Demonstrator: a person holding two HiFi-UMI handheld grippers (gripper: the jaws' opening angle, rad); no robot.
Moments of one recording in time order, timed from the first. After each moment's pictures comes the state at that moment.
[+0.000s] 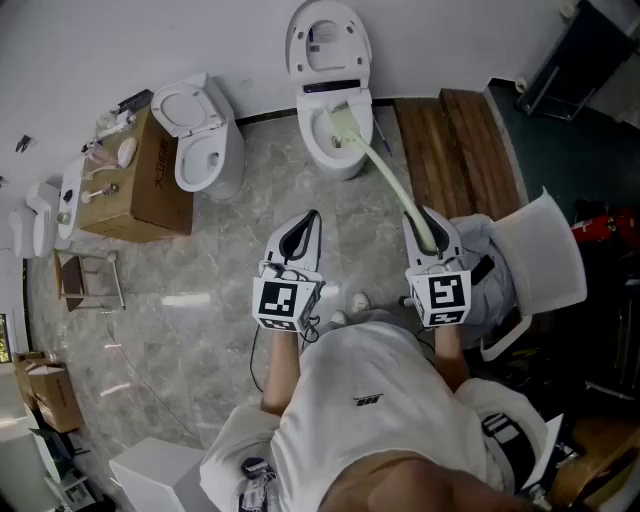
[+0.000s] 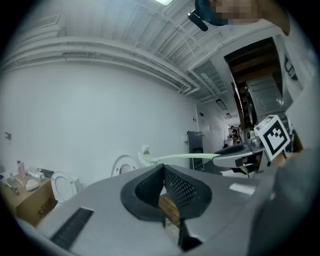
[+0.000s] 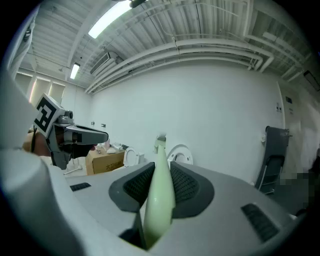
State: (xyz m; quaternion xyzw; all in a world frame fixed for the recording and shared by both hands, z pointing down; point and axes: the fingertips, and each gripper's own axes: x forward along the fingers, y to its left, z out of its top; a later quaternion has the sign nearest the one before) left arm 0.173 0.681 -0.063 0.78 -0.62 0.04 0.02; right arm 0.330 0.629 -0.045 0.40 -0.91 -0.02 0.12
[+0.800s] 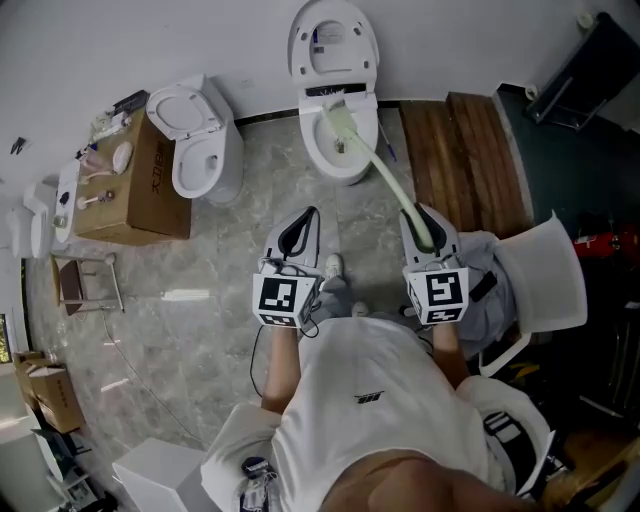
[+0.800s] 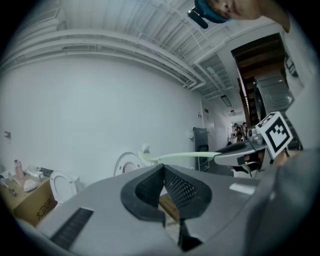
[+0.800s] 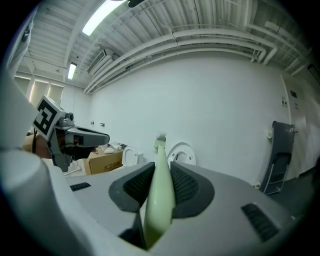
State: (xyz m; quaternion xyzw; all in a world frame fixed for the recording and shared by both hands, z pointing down) left arm 0.131 0.589 -0.044 0.78 -0.62 0.05 0.03; right arm 0.288 0.539 -0.031 0.40 -0.91 -0.01 0.12
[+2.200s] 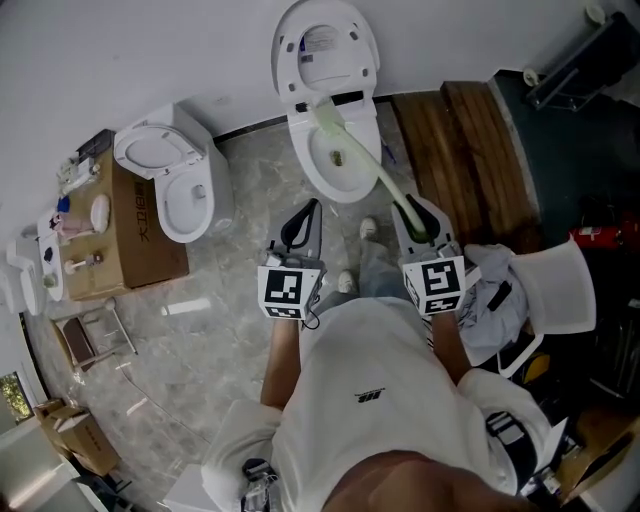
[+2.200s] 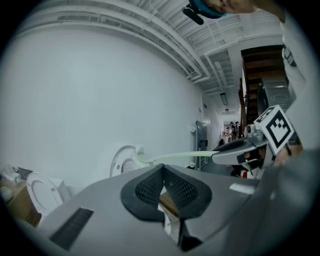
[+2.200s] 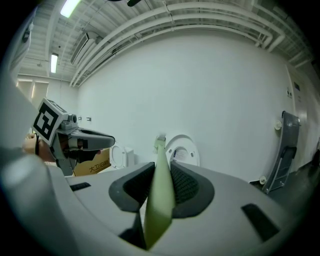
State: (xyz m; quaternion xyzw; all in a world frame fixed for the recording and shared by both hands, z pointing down) left arm -0.014 0.356 0.005 0.82 -0.57 0.07 0.07; right arm 0.130 0.332 0.012 0.43 -0.88 0.03 0.17
